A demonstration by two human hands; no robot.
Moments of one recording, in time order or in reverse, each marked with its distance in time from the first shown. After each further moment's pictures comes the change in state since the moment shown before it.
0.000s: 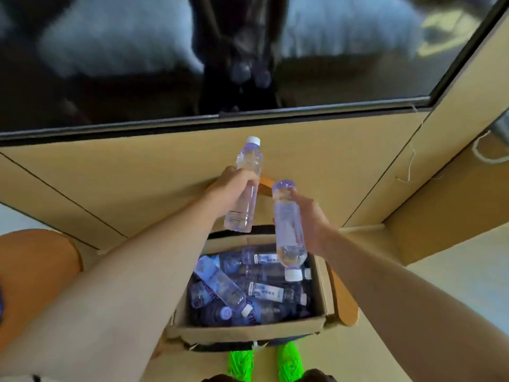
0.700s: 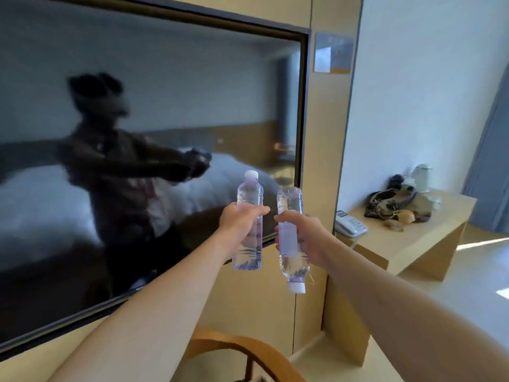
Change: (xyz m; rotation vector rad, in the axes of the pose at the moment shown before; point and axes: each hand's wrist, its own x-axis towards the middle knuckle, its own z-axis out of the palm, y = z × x) left_hand -0.124 0.233 0.068 -0.100 -0.353 0.559; right_hand -0.203 -0.190 -0.022 0.039 0.411 -0.689
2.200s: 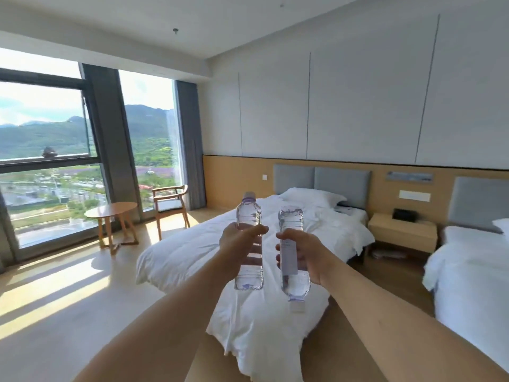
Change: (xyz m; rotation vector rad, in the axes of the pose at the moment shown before) left_hand -0.880 0.026 0.450 -0.061 -1.971 0.094; right_hand -0.986 0.065 -0.275 0.191 1.845 -0.321
